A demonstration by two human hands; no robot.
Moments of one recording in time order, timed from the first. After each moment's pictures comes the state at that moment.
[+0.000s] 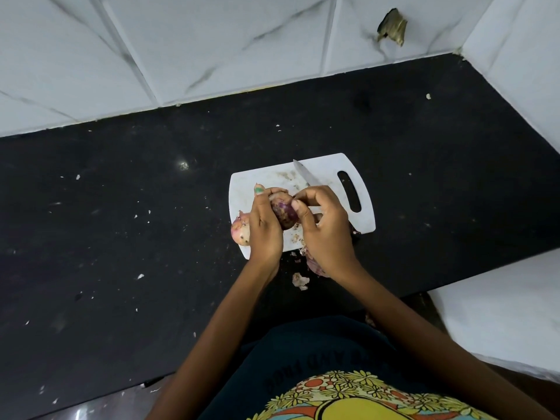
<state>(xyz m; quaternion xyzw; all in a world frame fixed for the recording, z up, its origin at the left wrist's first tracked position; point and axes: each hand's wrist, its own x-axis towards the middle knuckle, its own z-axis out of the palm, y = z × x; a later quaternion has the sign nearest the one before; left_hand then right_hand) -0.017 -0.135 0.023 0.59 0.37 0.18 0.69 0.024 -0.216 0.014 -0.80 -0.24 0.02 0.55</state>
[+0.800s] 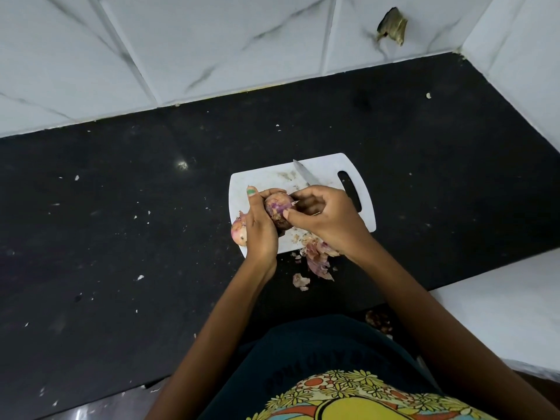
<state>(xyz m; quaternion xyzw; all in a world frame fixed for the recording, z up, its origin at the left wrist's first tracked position) -0.015 -0.127 0.016 0.52 0.40 0.17 0.74 0.045 -0.223 0.043 -0.80 -0.20 0.23 0.52</state>
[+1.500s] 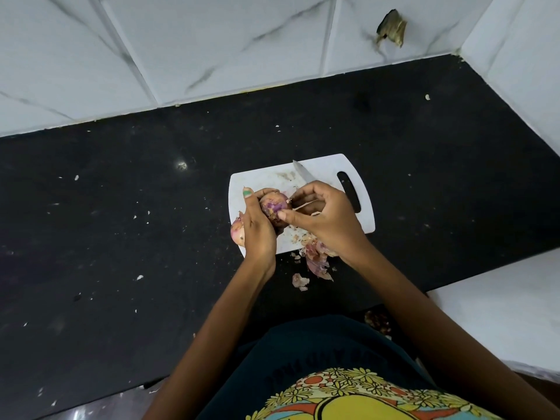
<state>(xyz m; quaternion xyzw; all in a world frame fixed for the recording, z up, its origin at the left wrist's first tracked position) -0.016 -0.125 0.015 0.50 0.41 0.20 0.74 0.042 -0.222 0.043 -0.77 -0.20 0.23 0.56</state>
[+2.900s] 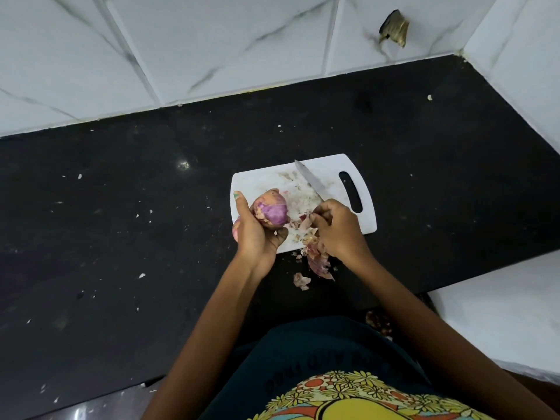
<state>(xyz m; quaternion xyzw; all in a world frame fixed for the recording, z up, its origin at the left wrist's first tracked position) -0.020 -0.111 0.010 0.32 0.42 0.11 0.84 0.049 -0.232 -0.005 -0.88 -0.13 0.18 0.42</state>
